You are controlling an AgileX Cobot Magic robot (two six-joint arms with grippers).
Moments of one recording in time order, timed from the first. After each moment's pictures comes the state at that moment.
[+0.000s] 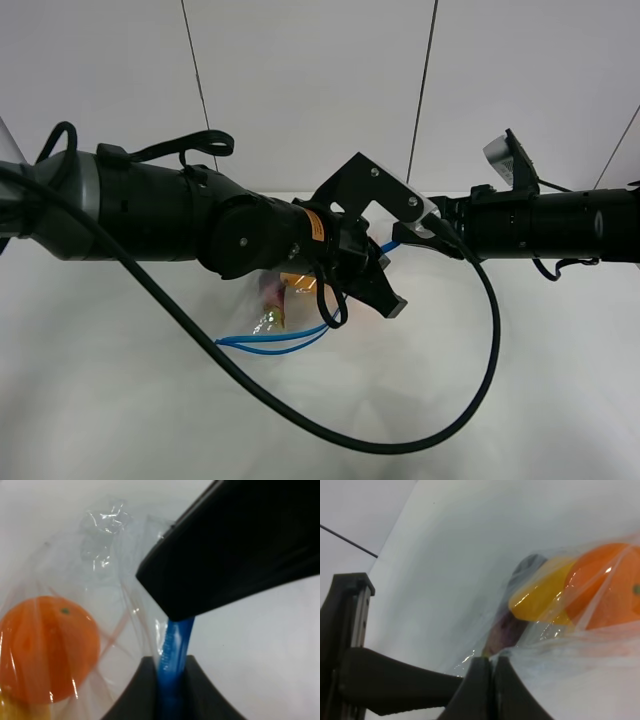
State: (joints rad) left arm -0.83 1.81 -1.13 -0.06 0.05 0.23; right arm 0.12 1.50 -0.72 1.62 0.71 -1.32
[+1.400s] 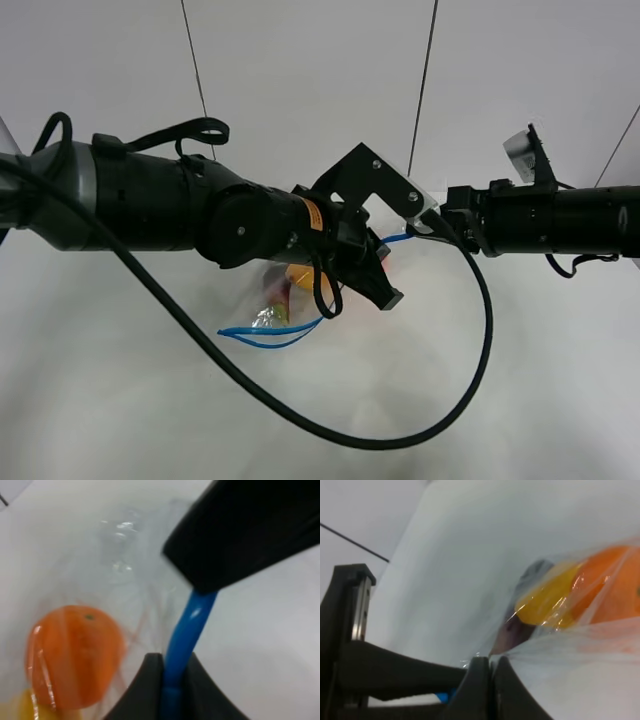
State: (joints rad) left arm -0.81 1.81 -1.15 -0.04 0.06 0.28; right arm 0.02 1.50 -0.72 1.61 0.79 -1.32
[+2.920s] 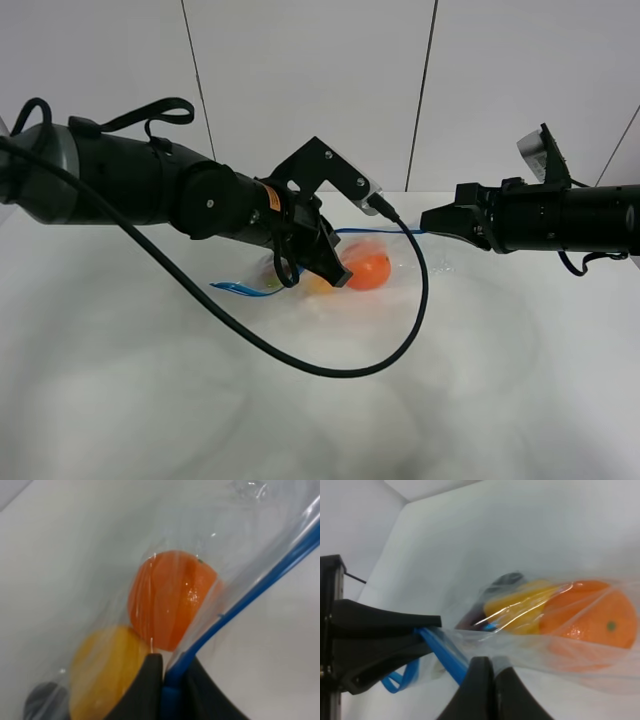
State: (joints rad) left arm -0.67 1.82 -1.15 -0.03 0.13 0.32; right arm -0.01 1.50 -0.72 1.60 0.74 -1.31
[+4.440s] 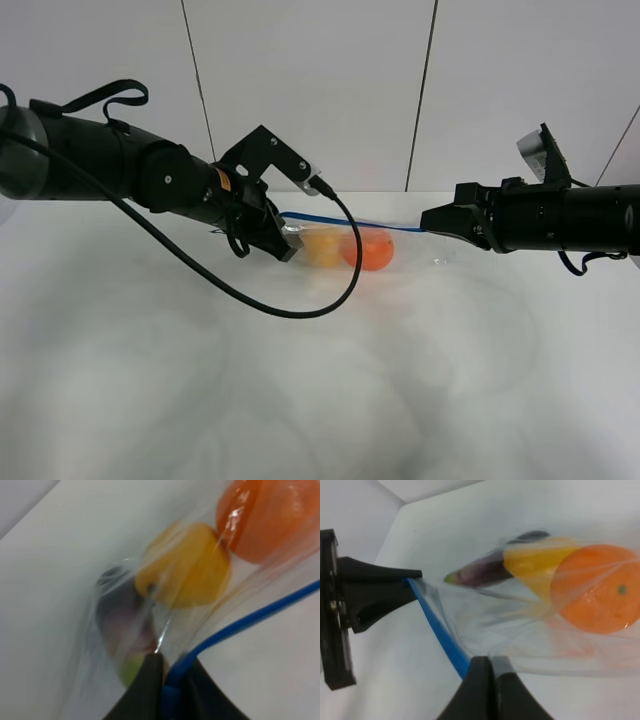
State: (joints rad) left arm -0.49 1.82 -1.15 0.05 0.18 0.33; right arm -0.01 1.50 -0.72 1.61 0.73 -1.31
